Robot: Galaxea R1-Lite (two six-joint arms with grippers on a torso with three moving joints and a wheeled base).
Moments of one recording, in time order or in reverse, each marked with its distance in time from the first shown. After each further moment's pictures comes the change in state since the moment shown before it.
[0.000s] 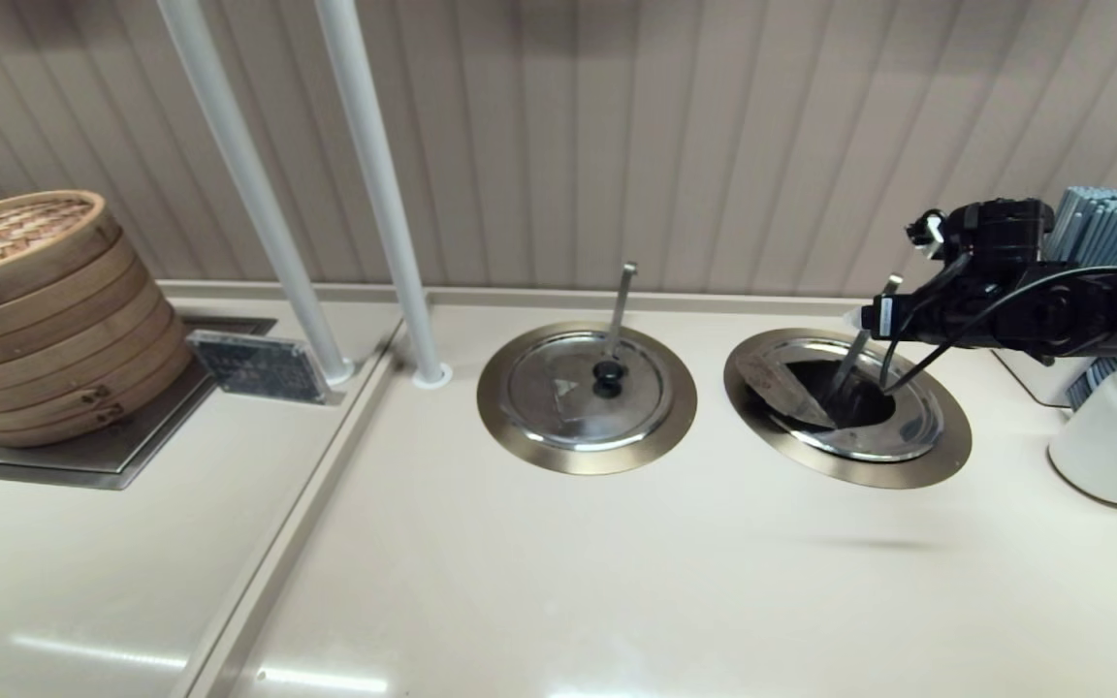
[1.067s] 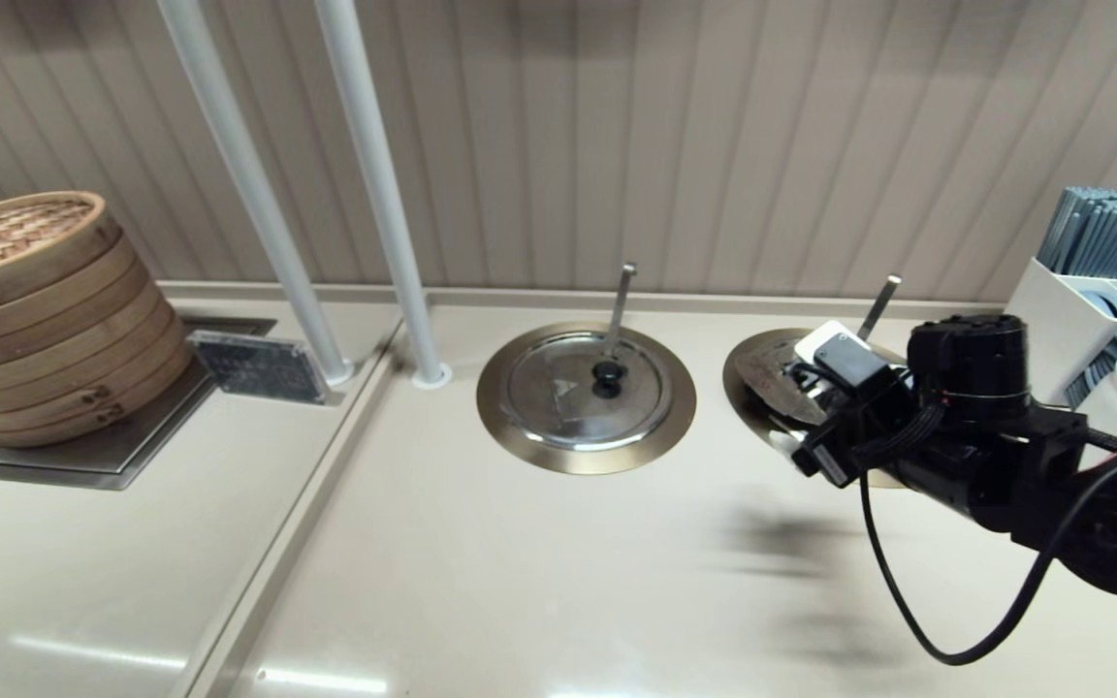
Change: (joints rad) left arm 0.000 0.000 0.000 0.000 -0.001 0.000; right arm 0.397 -0.316 0.780 -0.512 -0.188 -0.543
